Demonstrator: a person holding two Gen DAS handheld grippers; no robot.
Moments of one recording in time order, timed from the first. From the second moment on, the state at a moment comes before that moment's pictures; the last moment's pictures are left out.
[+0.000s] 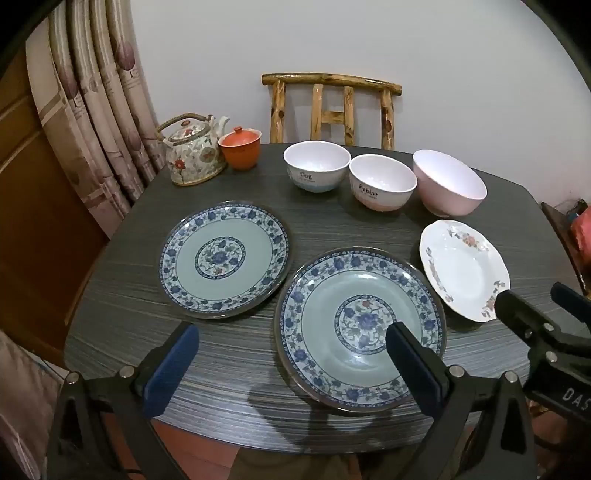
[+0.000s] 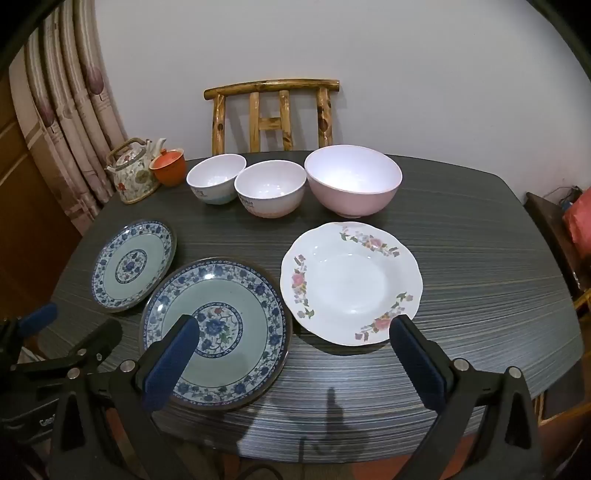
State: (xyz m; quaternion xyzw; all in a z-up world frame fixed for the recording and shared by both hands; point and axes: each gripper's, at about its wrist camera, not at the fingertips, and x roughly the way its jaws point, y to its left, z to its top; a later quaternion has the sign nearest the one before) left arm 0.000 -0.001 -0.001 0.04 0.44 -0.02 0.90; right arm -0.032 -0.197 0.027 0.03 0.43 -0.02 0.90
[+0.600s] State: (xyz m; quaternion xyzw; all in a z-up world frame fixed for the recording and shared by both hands) left arm 0.003 0.004 -0.003 0.02 0.45 -0.01 0.89; right arm -0.032 -0.196 0.028 0.03 0.42 -0.02 0.90
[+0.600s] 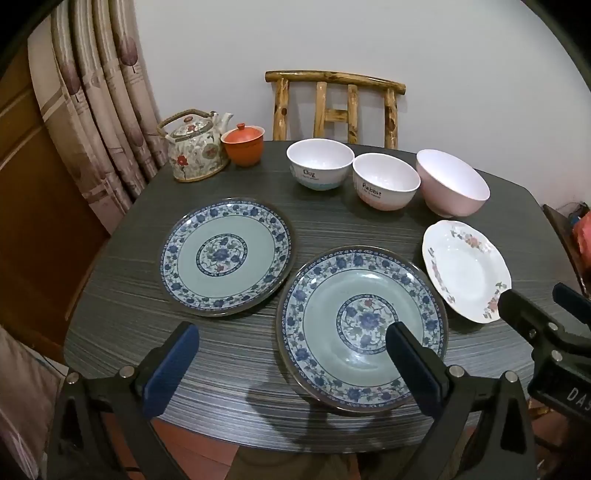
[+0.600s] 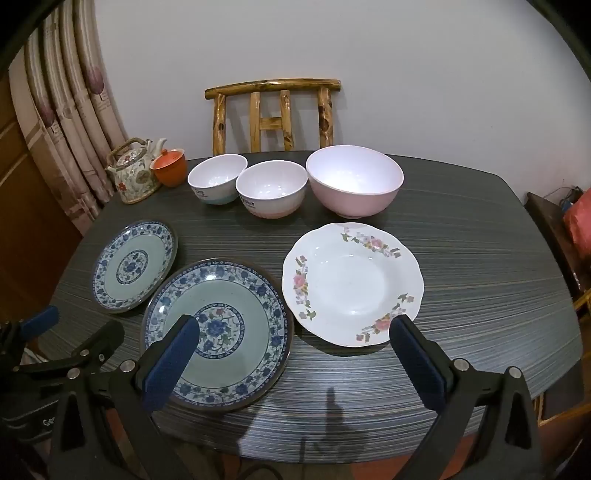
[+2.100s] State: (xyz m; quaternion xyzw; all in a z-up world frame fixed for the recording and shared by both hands) left arm 0.006 0.005 -0.009 0.03 0.46 -0.01 0.89; right arm -0.033 -0.191 0.031 0.03 0.42 -0.02 0.90
